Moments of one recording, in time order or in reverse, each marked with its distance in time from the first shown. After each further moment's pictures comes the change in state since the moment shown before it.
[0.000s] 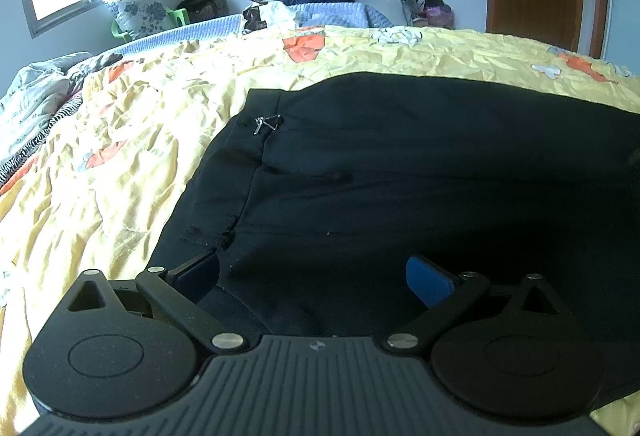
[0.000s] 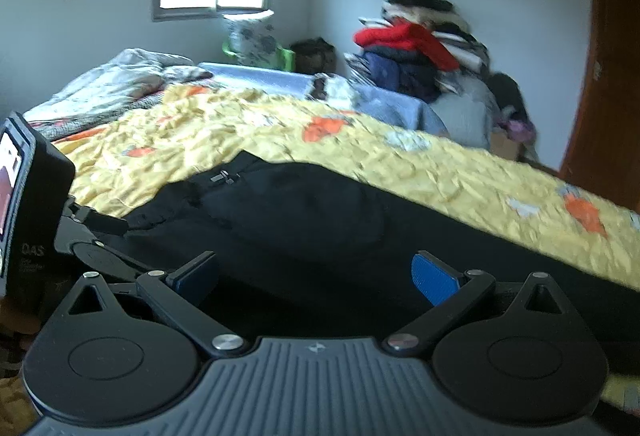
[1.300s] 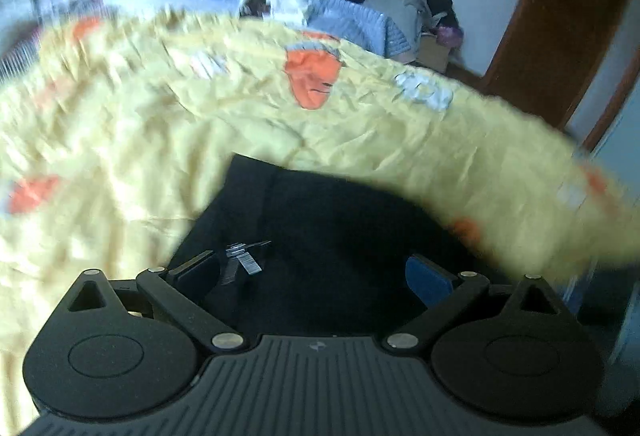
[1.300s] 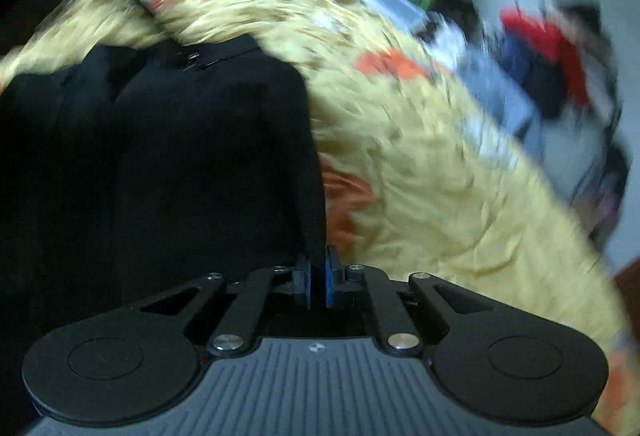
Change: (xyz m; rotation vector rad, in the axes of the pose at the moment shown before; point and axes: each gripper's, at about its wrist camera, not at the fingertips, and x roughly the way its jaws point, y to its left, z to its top) left arm 0.106 0.059 0.144 -0.306 0.133 -0.225; right arm 0.166 -0.076 0.020 -0.576 0.239 0.206
